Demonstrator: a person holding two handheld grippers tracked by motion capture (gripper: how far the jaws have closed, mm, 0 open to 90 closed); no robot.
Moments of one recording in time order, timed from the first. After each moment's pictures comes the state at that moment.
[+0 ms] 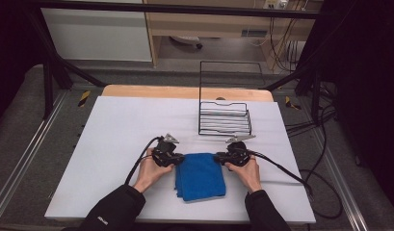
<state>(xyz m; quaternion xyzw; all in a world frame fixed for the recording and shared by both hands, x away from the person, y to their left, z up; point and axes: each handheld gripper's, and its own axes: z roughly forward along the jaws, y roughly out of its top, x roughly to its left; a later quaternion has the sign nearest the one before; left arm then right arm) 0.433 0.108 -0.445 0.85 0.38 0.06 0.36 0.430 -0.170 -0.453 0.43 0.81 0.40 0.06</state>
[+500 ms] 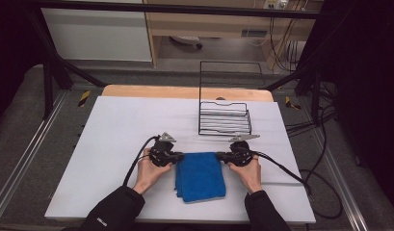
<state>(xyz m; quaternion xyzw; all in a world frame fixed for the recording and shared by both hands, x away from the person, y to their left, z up) 0.425 0.116 -0.431 0.84 0.37 0.06 0.39 0.422 -0.176 -0.440 0.43 0.80 0.42 0.06</state>
